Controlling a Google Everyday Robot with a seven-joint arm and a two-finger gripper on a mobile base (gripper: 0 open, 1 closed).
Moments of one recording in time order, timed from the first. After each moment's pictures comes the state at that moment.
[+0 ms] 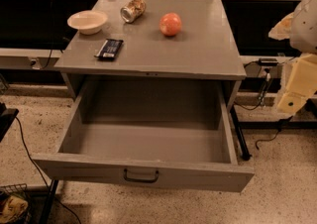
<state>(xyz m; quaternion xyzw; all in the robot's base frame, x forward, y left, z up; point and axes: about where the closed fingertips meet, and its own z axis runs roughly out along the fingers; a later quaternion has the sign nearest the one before) 0.438 -0.216 0.977 -0.60 0.78 -0.04 0.16</state>
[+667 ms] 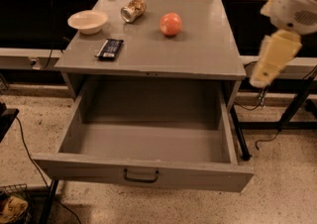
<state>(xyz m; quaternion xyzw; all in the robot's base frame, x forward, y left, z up) 0.502 -0.211 0.986 -0.58 0.79 -0.08 0.20</state>
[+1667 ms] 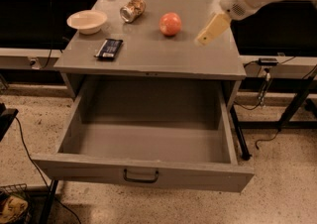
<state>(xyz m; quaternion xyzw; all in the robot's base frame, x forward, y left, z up) 0.710 -0.147 0.957 -0.54 0.73 0.01 0.41</state>
